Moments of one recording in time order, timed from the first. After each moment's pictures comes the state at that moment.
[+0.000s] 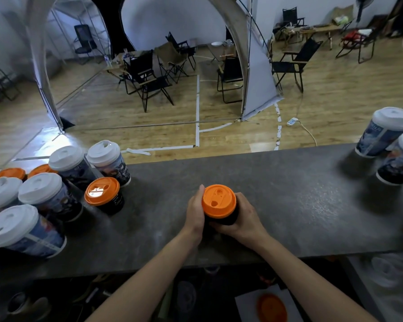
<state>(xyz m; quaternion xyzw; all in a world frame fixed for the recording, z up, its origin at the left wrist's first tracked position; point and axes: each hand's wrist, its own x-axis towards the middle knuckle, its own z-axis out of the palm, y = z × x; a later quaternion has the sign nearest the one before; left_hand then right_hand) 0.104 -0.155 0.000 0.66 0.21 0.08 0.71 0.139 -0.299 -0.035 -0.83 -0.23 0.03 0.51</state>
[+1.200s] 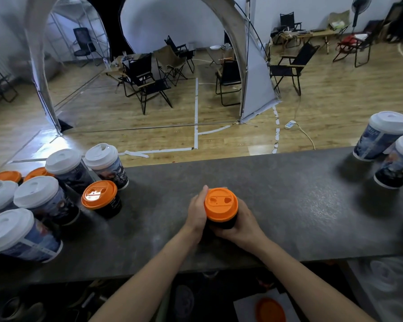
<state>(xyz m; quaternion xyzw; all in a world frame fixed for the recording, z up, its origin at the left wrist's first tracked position) 0.114 -0.156 0.004 0.67 0.19 0.06 0.72 0.140 -0.300 -0.041 -0.81 -0.25 0.03 0.52</state>
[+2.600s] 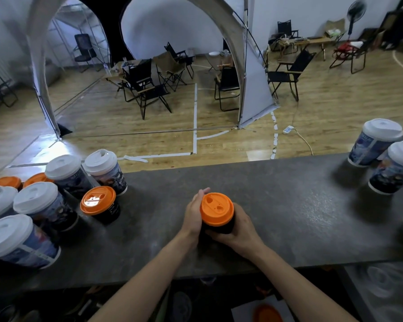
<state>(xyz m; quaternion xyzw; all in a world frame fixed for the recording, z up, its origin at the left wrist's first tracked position) 0.118 -0.153 0.002 0.67 0.21 0.04 0.71 0.139 -0.300 -0.039 -0.81 -0.23 0.04 0.54</state>
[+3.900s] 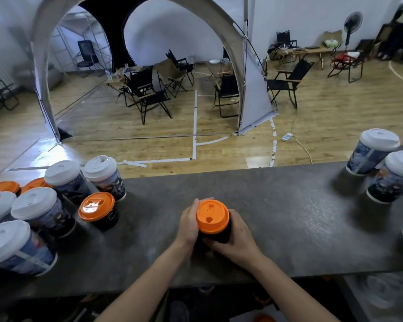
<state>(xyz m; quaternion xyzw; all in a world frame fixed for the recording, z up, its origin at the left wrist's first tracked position) 0.110 -0.151 0.012 0.68 0.22 0.09 0.70 0.138 -0.298 -0.040 -0.82 -0.25 0.01 0.51</state>
